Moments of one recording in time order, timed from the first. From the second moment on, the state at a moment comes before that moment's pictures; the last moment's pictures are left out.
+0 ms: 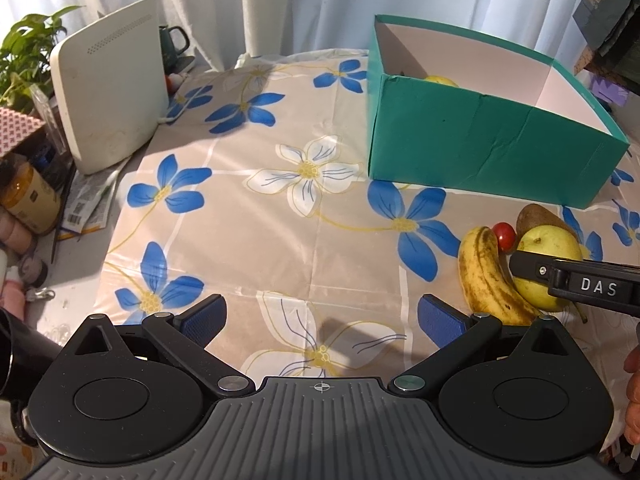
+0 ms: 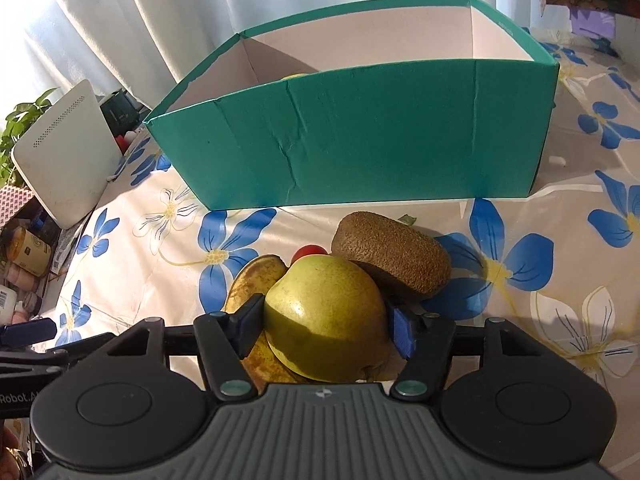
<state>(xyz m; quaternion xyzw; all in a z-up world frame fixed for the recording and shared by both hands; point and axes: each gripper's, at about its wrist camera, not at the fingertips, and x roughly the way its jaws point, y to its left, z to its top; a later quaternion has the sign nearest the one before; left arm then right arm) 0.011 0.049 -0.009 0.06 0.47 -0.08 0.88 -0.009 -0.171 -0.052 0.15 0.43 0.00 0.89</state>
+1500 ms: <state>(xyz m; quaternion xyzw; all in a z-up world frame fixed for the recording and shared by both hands) 0.058 -0.128 -0.057 0.29 0.35 -0.54 0.71 -0.129 -0.290 -0.006 0.26 0.30 -0.17 0.90</state>
